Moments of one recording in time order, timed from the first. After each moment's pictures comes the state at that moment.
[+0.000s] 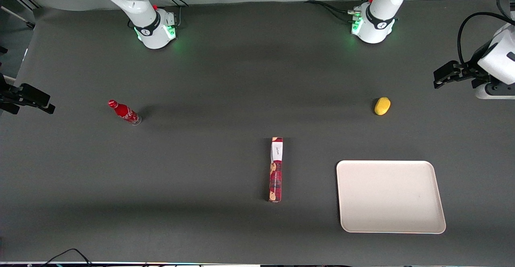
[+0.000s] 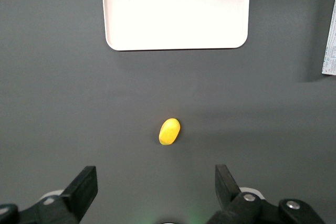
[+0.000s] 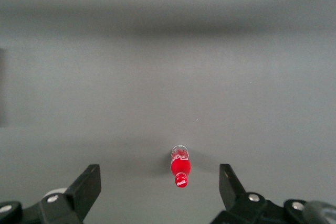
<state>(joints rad) 0.02 -0.04 -0.08 -1.65 0.02 1.54 -0.03</state>
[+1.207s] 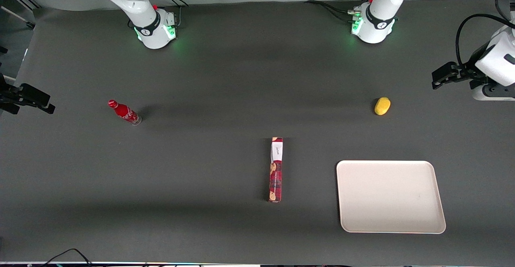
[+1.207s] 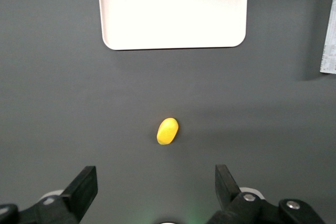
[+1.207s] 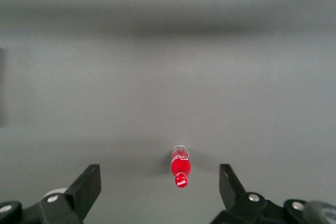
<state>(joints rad) 0.02 -0.04 -0.08 -1.65 0.01 1.54 -0.03</state>
